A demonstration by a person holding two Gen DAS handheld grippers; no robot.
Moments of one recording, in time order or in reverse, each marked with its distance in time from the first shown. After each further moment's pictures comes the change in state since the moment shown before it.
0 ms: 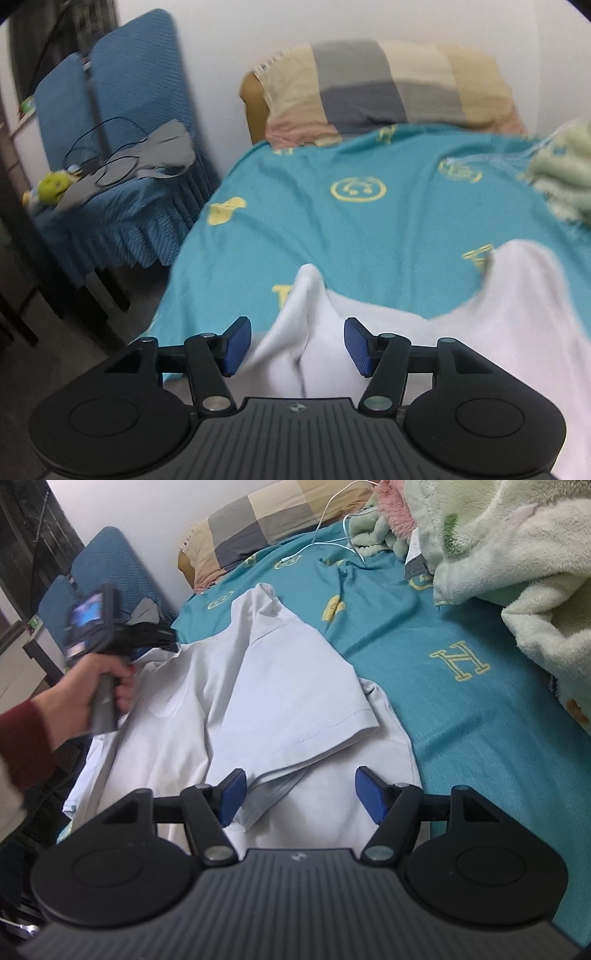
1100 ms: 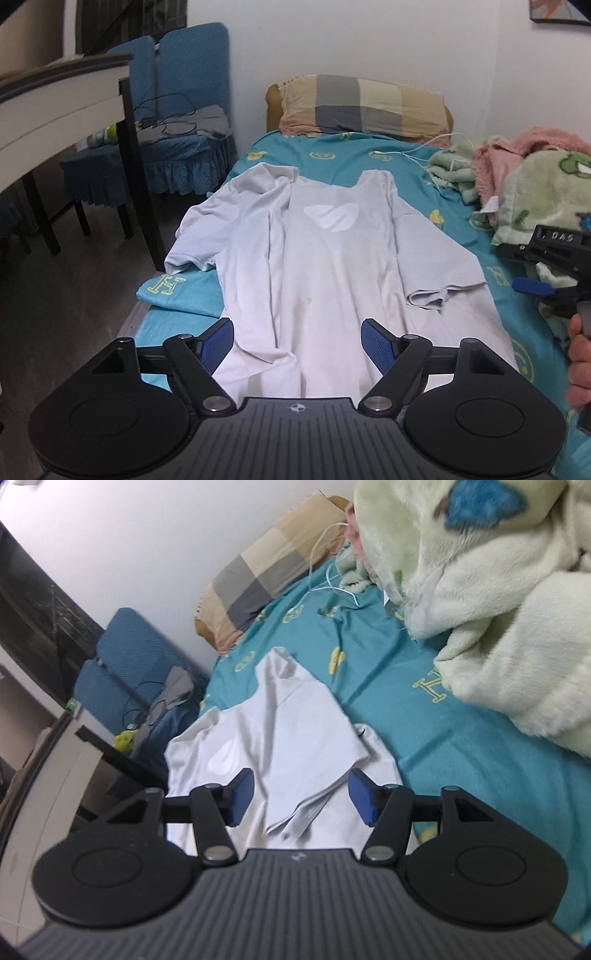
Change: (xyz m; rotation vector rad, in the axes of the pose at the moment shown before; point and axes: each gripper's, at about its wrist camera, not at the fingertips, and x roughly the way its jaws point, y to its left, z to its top) left arm -0.371 -0.006 -0.209 -0.169 0.016 -0.058; right arm -0.065 -0.031 0.023 0.225 -0.101 0.139
